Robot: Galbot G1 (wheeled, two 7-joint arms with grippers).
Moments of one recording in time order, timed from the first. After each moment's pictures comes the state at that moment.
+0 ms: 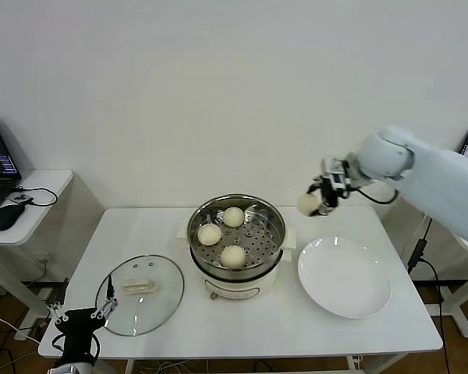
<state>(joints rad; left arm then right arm) 1.76 -1.27 -0.65 -2.12 -0.08 -0.14 -0.32 0.47 0.73 -1.01 1.49 0.23 -0.47 -1.00</state>
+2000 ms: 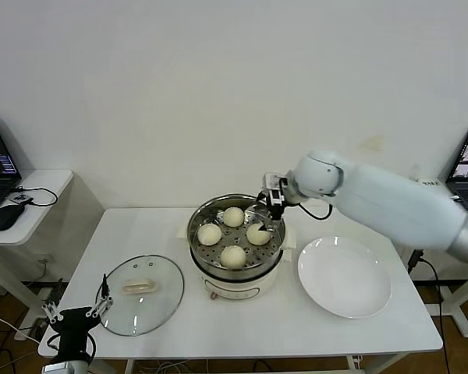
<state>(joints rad) 1.76 -1.28 -0.67 -2.14 -0.11 -0.09 -0.33 0.31 0.88 -0.96 1.48 0.36 -0.50 -0.71</state>
